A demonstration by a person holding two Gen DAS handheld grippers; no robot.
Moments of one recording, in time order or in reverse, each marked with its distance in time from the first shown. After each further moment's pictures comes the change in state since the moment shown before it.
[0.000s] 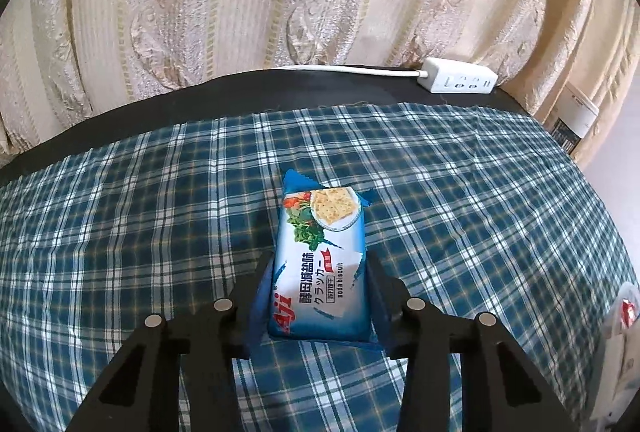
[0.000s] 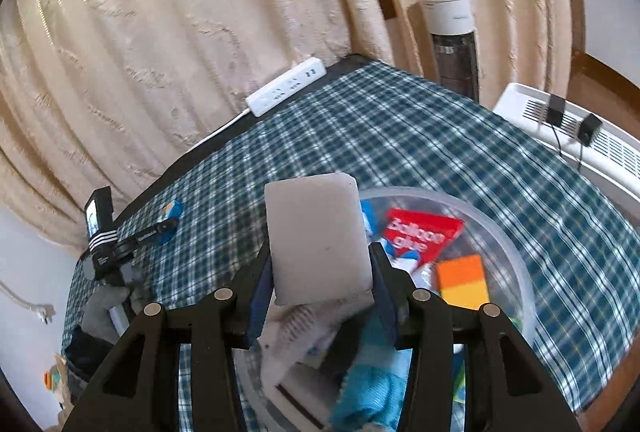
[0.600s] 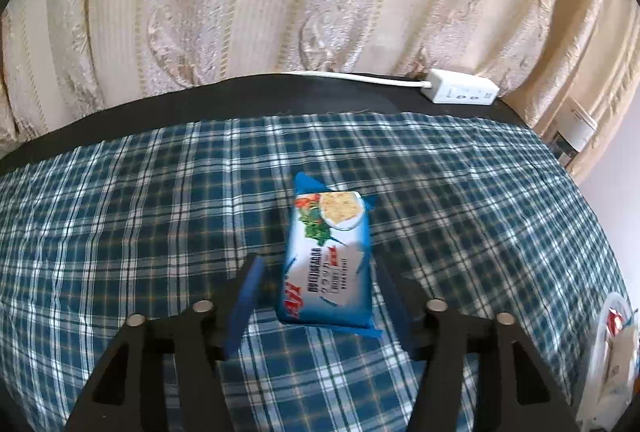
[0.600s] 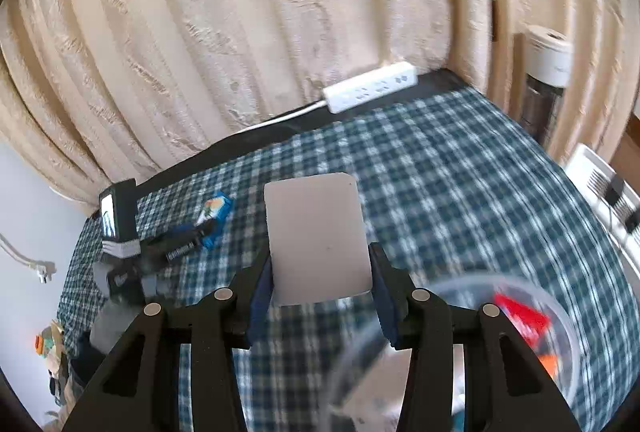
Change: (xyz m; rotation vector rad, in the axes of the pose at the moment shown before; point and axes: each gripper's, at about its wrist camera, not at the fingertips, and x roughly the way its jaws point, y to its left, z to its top) left arm -0.013 0.009 0.001 -0.054 0.001 -0.008; right arm 0.043 0.098 0.047 -0.210 0.080 0.075
